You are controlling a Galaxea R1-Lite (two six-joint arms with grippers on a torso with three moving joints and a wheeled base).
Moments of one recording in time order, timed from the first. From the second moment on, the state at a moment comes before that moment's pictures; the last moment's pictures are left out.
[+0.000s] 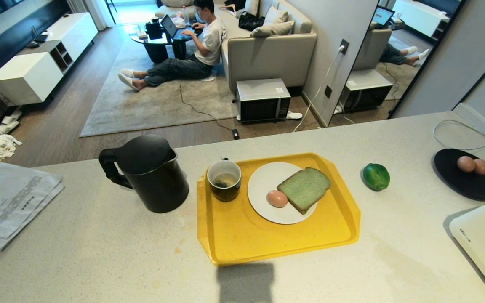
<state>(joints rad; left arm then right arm) 0.00 0.00 -0.01 0.01 0.00 0.01 0.00 0.00 0.00 0.00 0.01 -0.06</state>
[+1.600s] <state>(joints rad) -0.05 0.59 -0.38 -0.36 0.03 -0.12 0.00 0.00 0.00 0.00 0.01 -0.06</state>
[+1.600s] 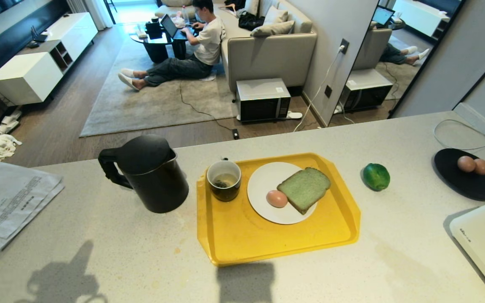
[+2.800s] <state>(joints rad) 0.08 1.18 -0.04 -1.10 -0.14 -0.11 0.00 0.00 0.00 0.00 0.01 -0.06</state>
